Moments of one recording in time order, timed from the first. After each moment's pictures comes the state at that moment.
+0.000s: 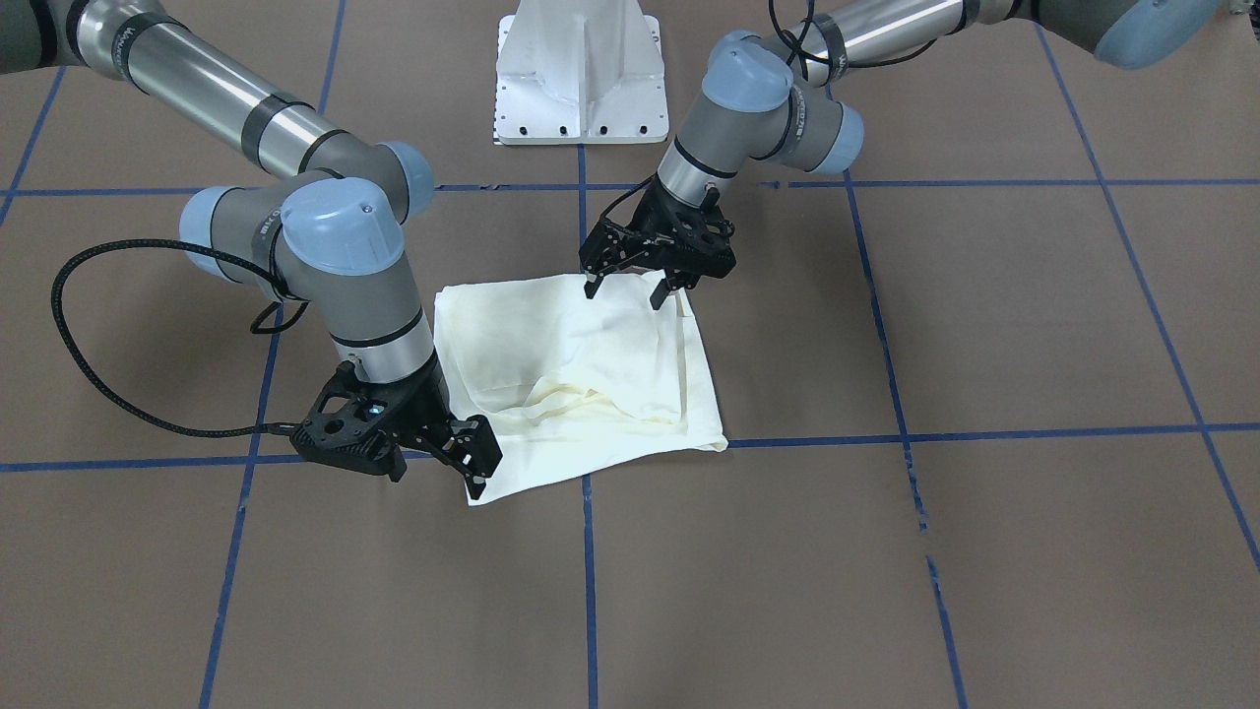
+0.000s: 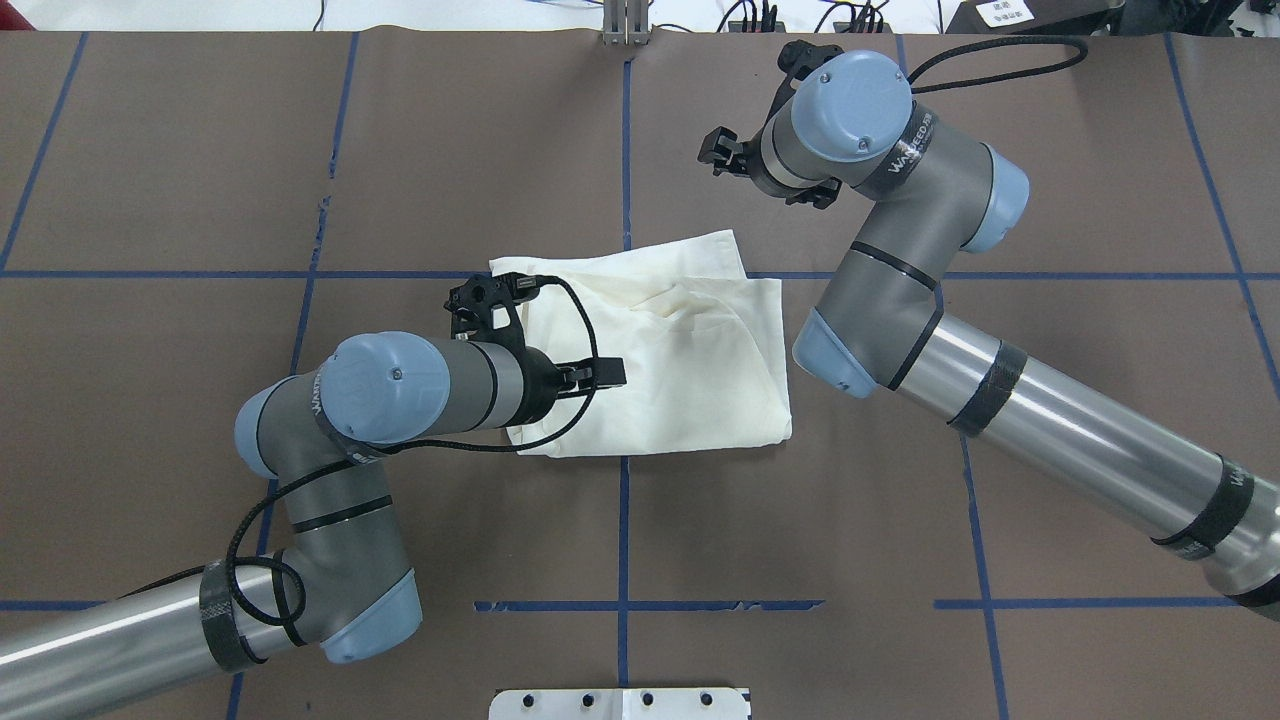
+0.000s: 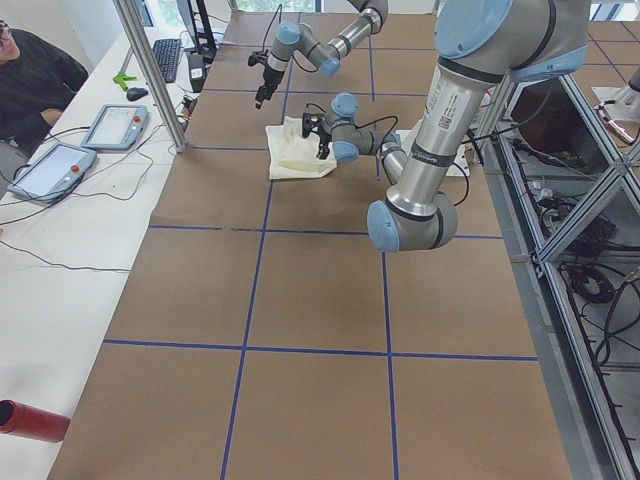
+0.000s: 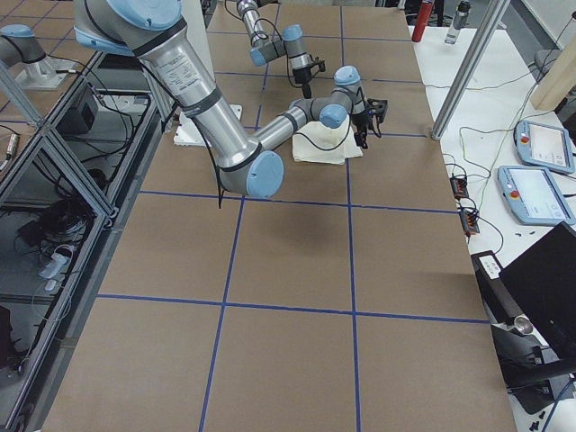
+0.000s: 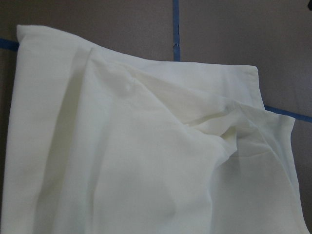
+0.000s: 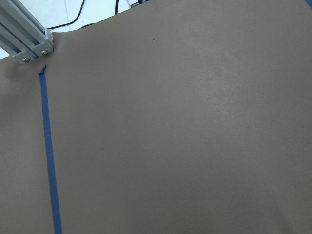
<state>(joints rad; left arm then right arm) -0.43 -2.13 -1.60 -2.23 -1.66 -1.47 0.75 -0.85 1.38 -1.18 1.72 1.43</state>
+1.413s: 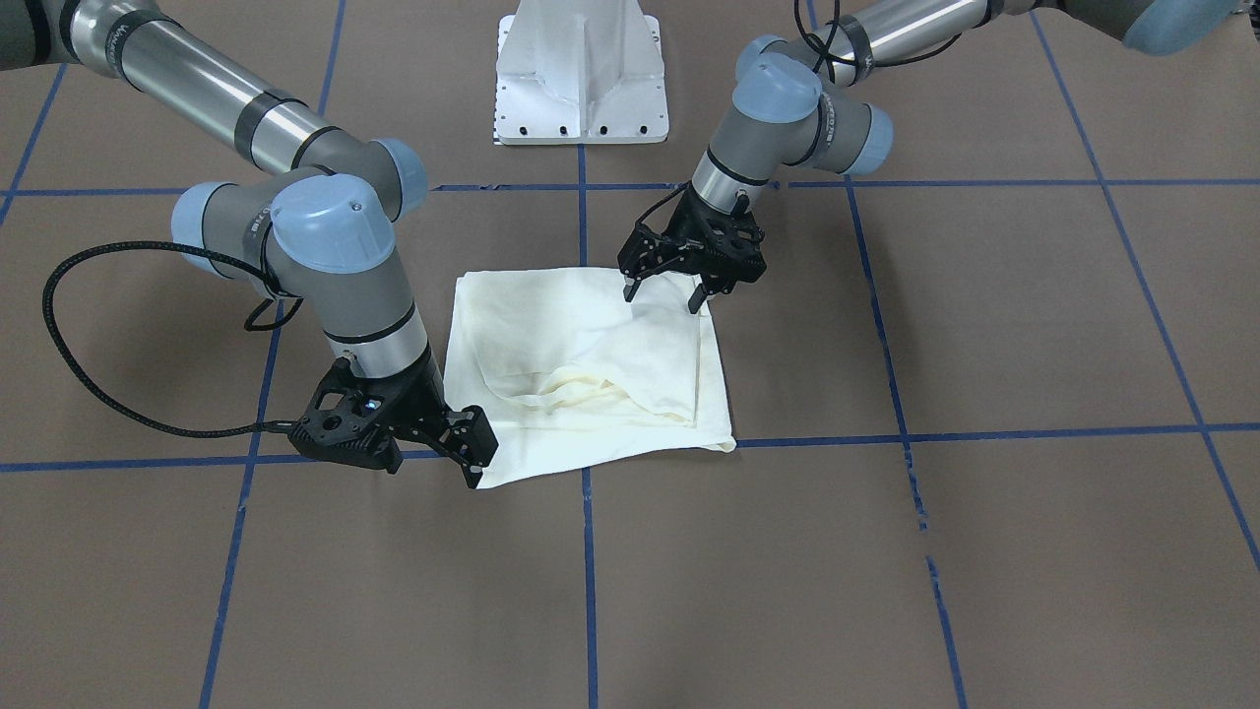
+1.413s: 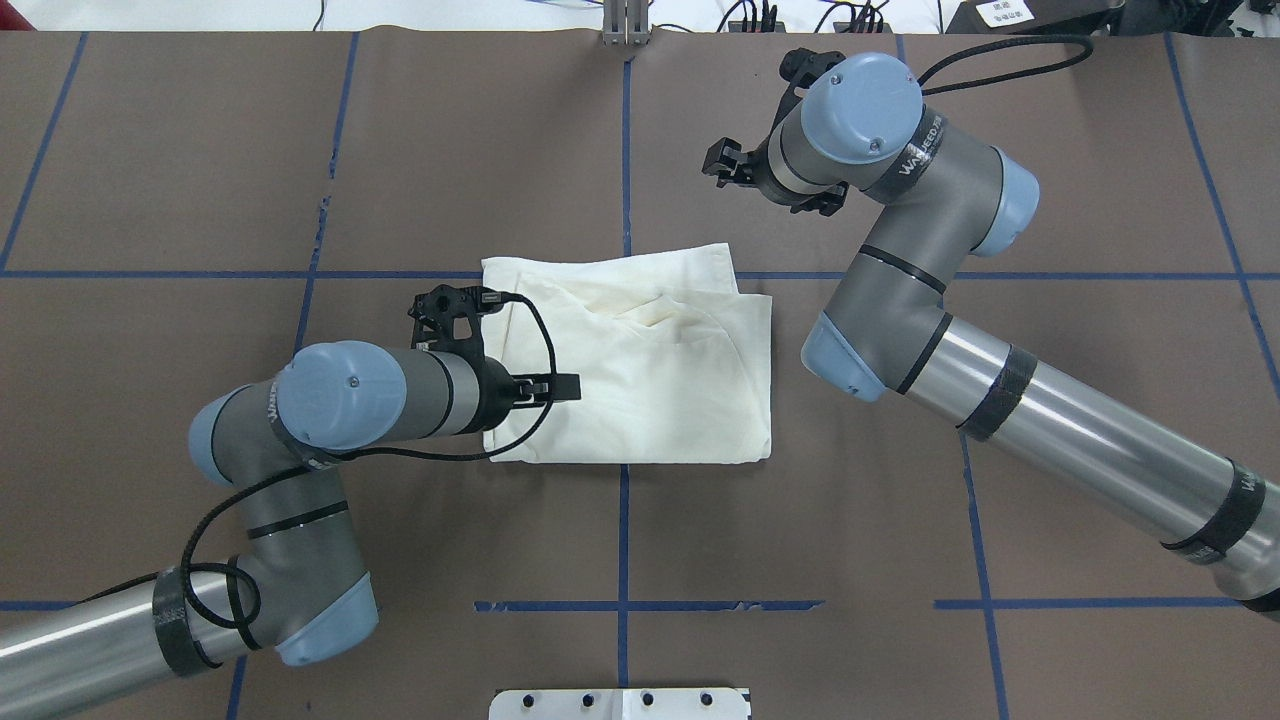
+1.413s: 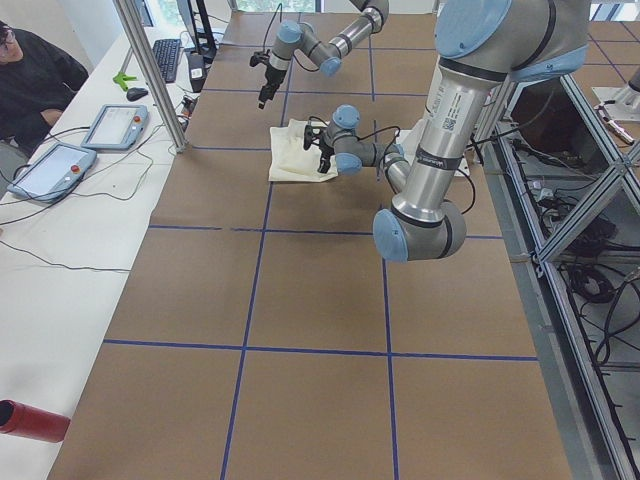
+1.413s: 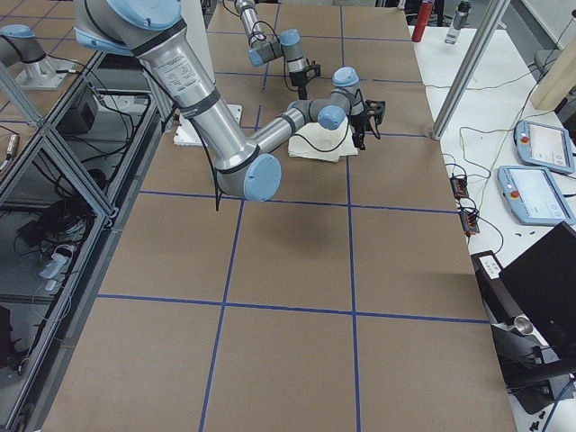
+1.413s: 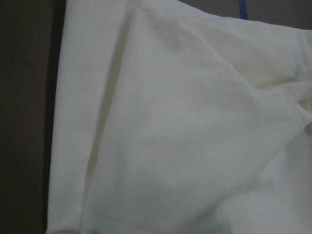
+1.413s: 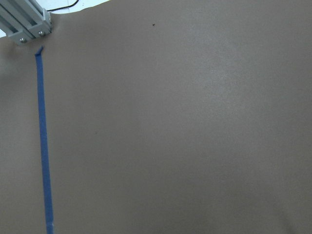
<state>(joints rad) -0.46 -2.05 -1.64 -2.21 -1.68 -1.35 0.75 -0.87 1.39 -1.19 1.77 1.37</state>
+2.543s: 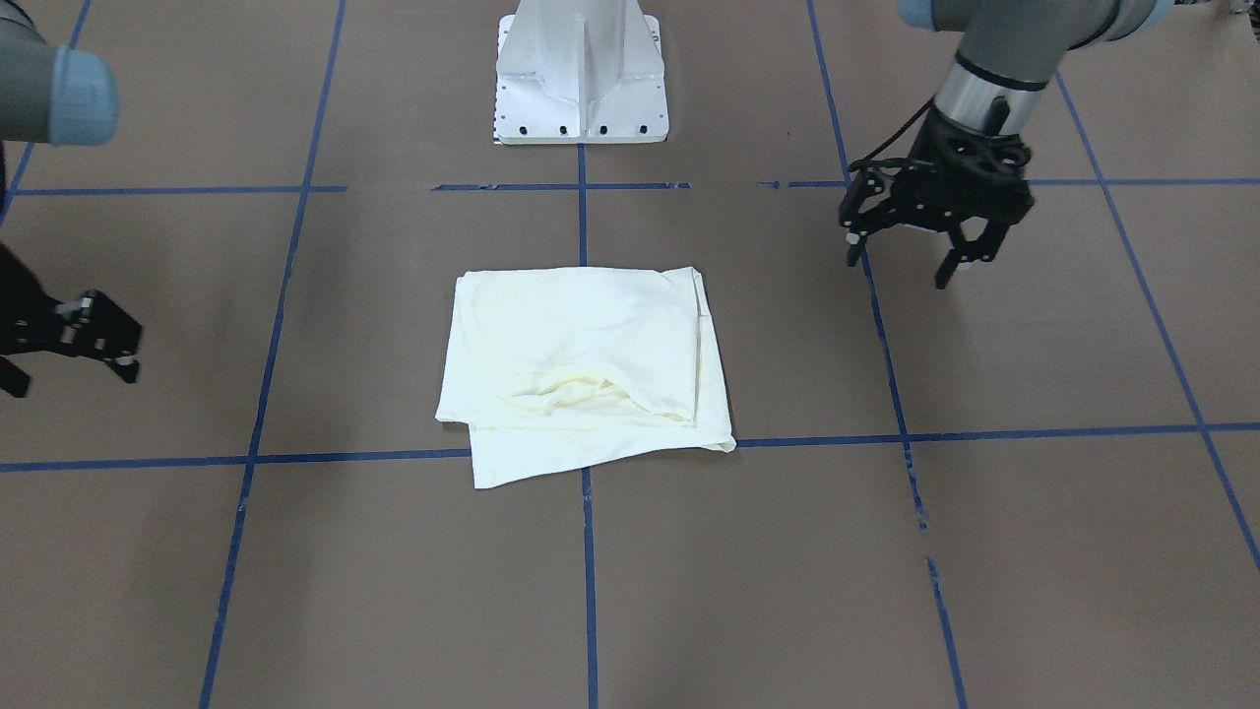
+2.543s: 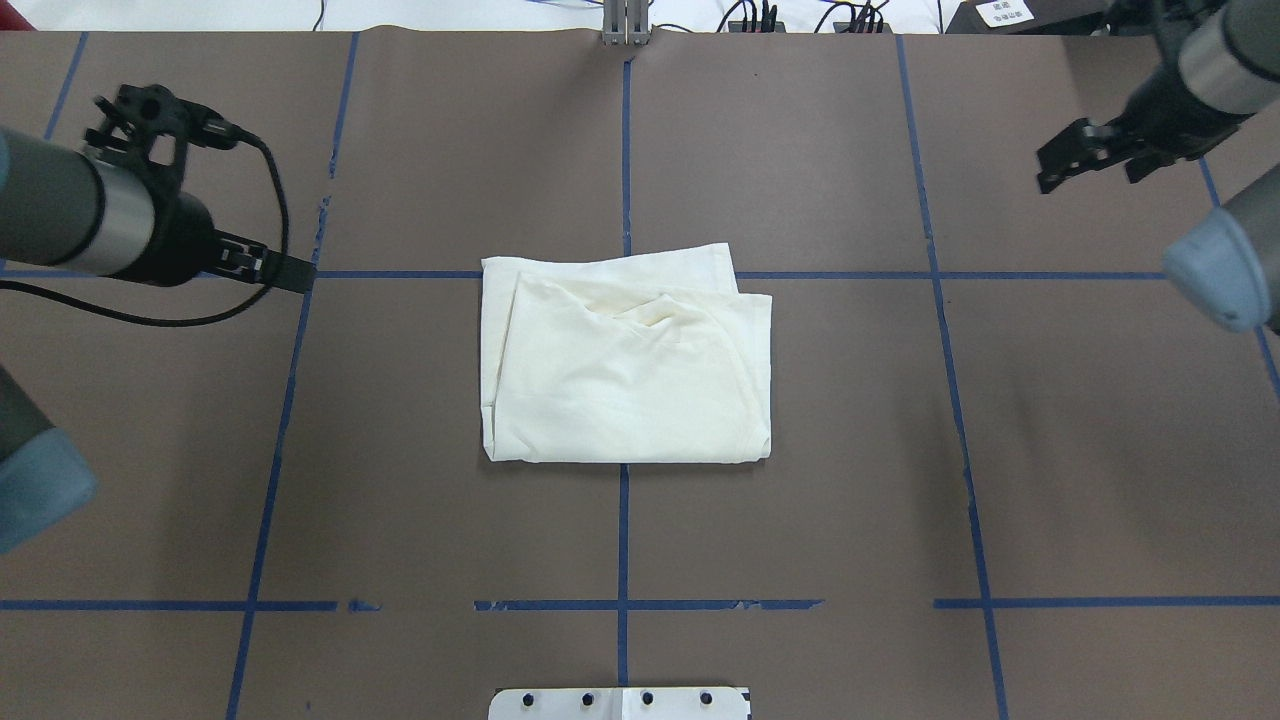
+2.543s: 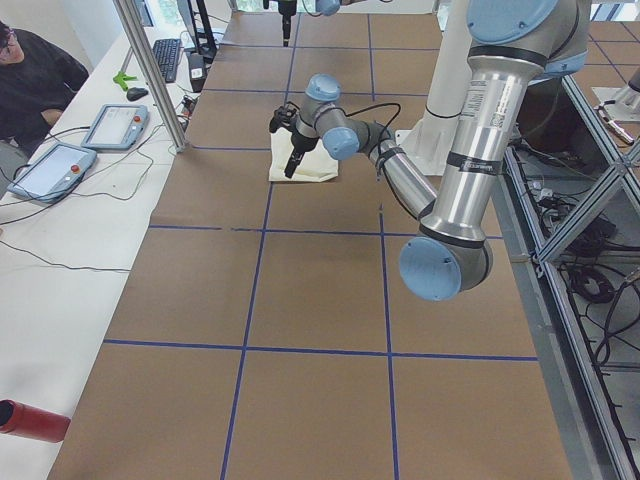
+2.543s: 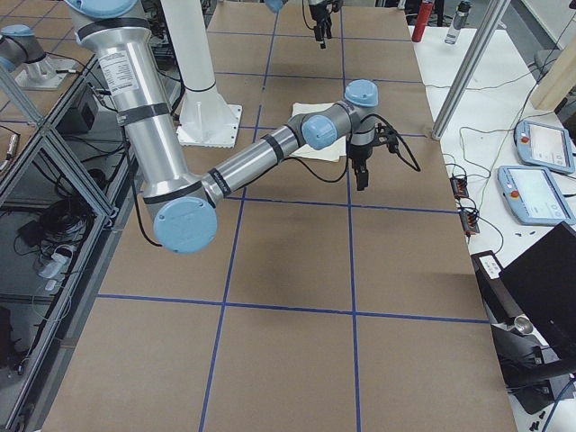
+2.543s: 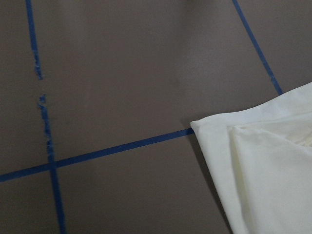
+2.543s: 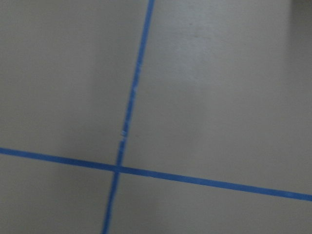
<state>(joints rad) -0.88 -1.75 -2.10 -1.74 -1.93 -0.65 1.20 -1.32 1.84 -1.62 2.19 0.42</state>
